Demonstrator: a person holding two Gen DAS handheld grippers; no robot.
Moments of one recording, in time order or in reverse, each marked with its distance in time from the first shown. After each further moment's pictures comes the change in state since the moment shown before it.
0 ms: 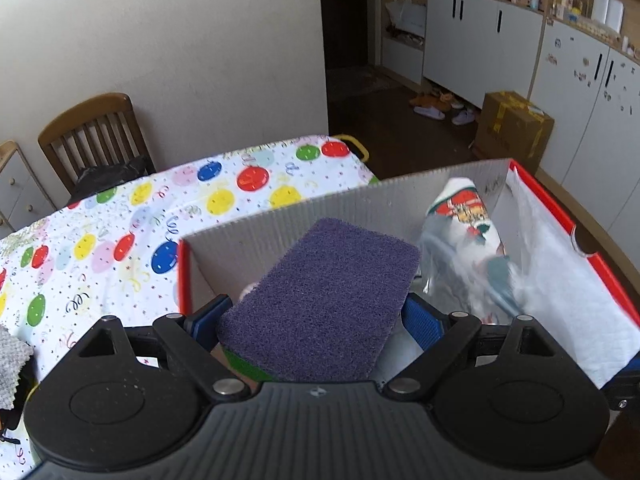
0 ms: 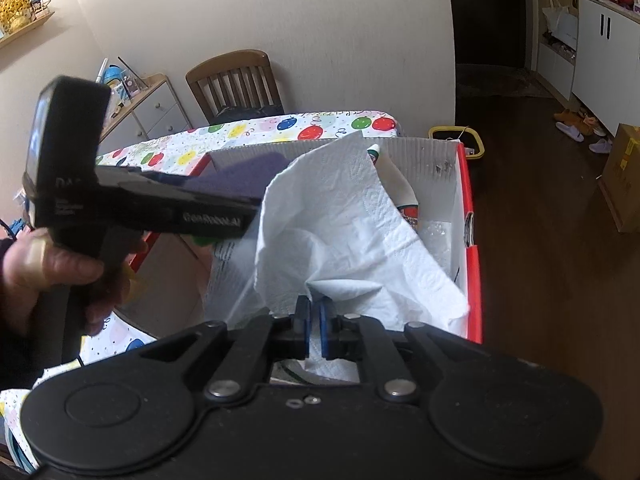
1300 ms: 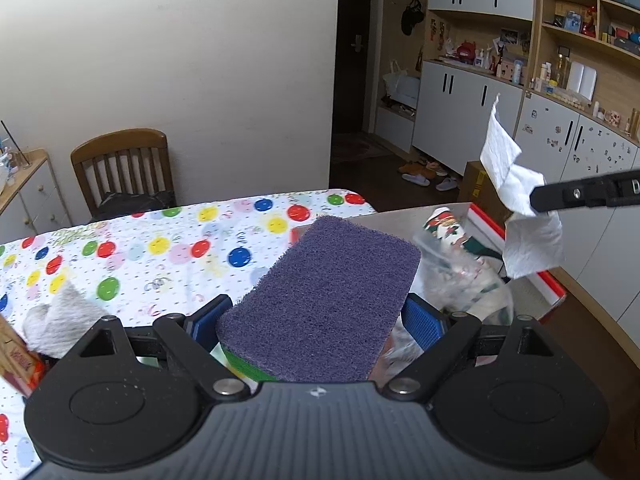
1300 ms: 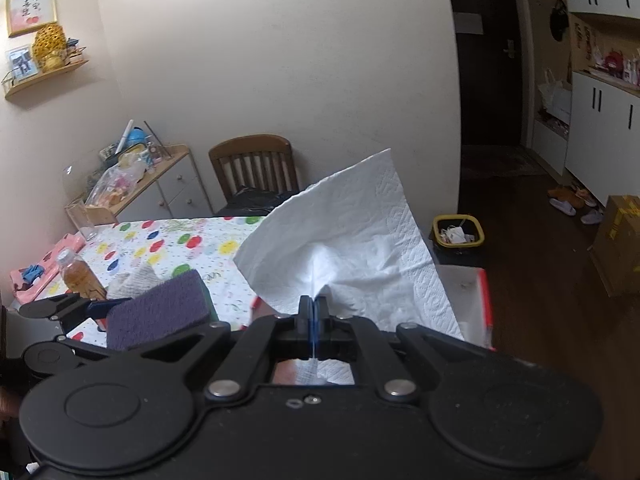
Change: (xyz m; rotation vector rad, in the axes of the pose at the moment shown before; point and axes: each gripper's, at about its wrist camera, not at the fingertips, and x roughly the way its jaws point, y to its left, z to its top) left arm -0.148 0.083 -0.077 -0.069 -0.211 -0.065; right arm -0.069 0.072 0.034 -0.047 -0.243 -0.028
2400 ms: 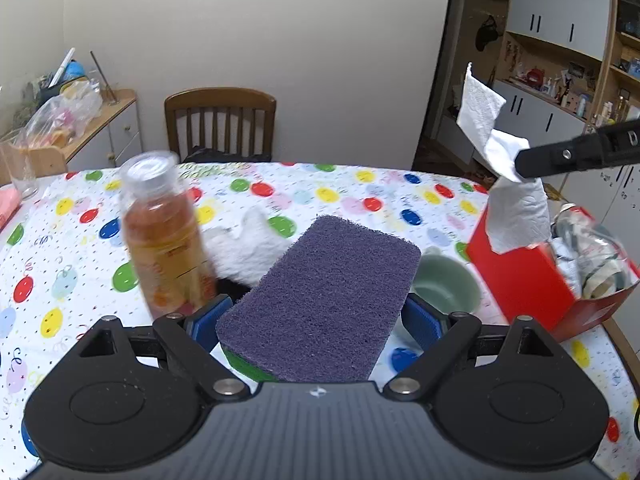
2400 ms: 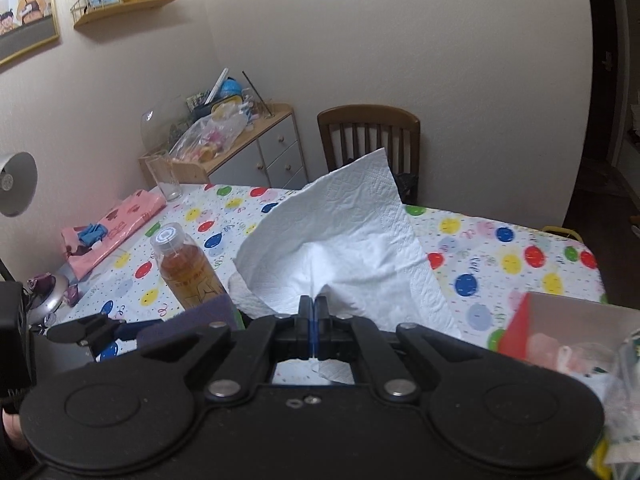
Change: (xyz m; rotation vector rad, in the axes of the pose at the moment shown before) left arm -0.056 0.229 -0.077 -0.163 0.016 0.088; right arm 0.109 0.228 0.022 -0.149 0.086 0.177
